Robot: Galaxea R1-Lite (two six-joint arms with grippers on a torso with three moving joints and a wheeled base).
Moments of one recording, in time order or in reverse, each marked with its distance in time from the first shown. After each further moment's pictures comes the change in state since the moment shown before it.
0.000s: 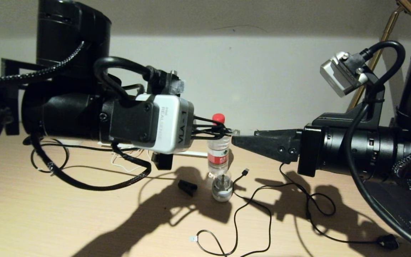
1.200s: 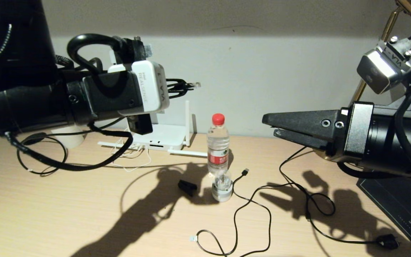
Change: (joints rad) left arm 0.092 -0.091 0.139 -0.318 0.264 -0.021; right arm -0.048 -0.107 0.030 0.034 0.014 0.271
